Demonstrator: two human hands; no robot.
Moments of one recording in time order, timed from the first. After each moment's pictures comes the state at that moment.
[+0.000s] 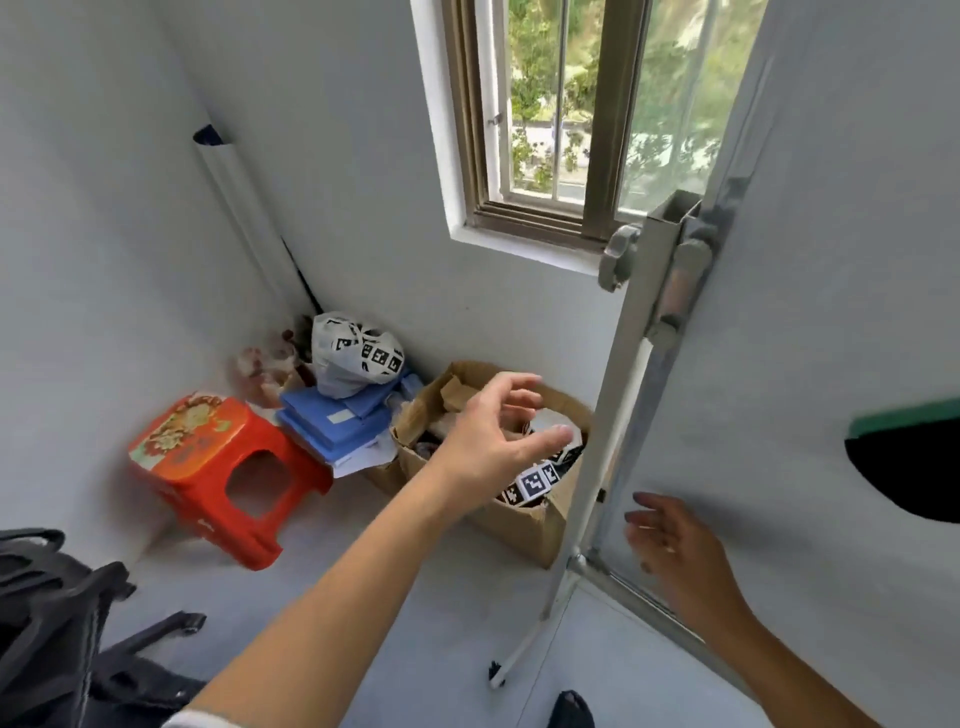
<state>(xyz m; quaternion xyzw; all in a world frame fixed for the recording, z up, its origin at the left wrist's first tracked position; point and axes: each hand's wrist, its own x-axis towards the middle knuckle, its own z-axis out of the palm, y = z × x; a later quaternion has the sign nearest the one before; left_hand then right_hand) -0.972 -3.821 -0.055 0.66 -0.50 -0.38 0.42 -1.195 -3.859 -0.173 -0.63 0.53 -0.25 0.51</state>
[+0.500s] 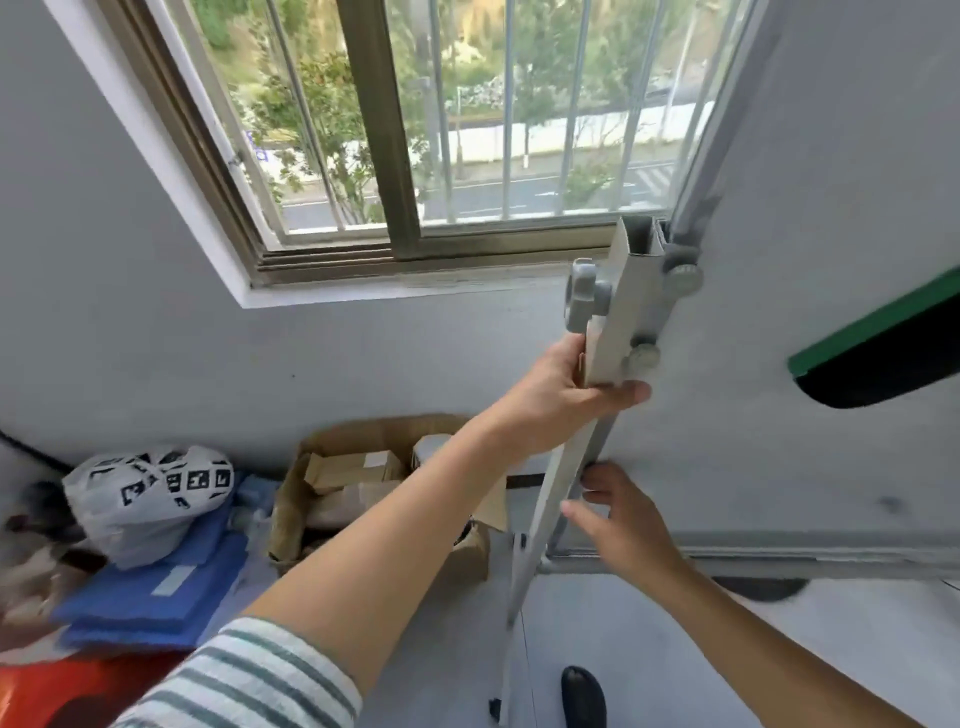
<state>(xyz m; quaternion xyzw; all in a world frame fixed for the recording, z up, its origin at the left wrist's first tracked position) -0.988 -3.936 -0.027 0.36 -0.67 -0.58 0.28 -1.099 -3.852 -0.145 -0.50 0.73 -0.28 0.36</state>
